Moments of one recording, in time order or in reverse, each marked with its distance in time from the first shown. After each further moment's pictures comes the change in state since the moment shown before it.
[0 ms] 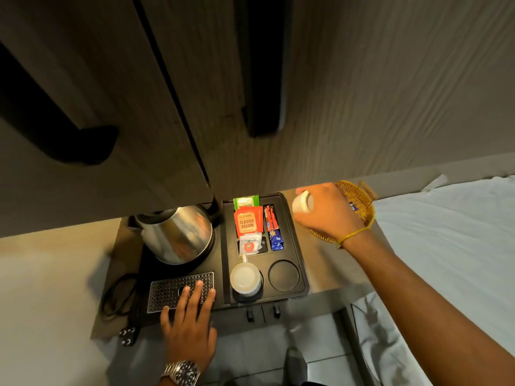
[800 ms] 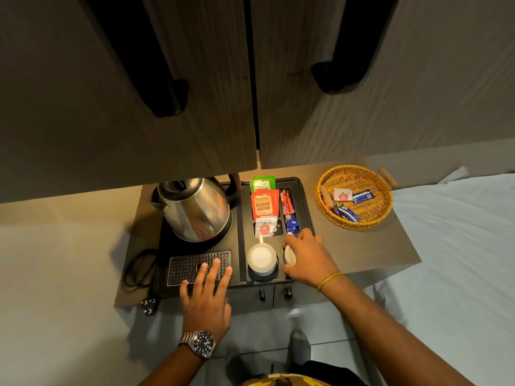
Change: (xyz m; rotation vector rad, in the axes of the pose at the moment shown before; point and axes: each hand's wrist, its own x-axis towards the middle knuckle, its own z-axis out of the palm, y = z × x) left_hand 0.001 -0.006 0.008 0.025 0.049 0.023; right_hand -0.066 -0.002 0.134 -0.130 -0.341 -0.027
